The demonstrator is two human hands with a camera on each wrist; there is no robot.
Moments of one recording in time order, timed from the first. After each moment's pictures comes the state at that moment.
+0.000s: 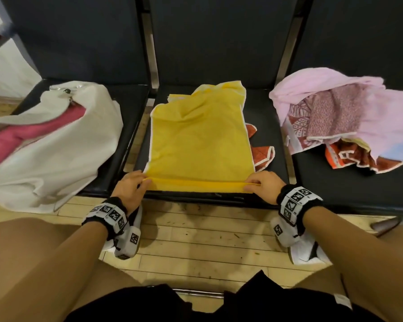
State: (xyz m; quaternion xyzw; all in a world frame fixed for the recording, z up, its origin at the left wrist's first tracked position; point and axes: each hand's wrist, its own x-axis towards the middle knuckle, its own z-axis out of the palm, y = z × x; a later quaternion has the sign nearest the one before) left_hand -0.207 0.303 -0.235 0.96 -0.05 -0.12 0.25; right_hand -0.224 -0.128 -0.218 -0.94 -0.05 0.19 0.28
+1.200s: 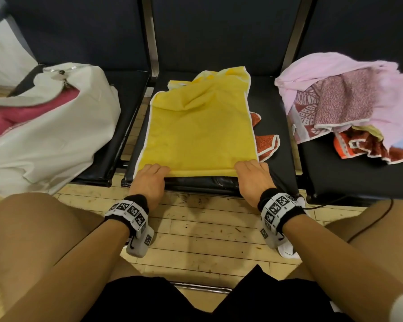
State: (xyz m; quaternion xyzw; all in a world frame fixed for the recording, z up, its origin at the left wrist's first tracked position) left_hand -0.230 0.241 -0.244 0.98 -0.15 -0.04 0.13; right_hand -0.252 -0.070 -0.235 -0.98 -0.11 -0.04 0.14
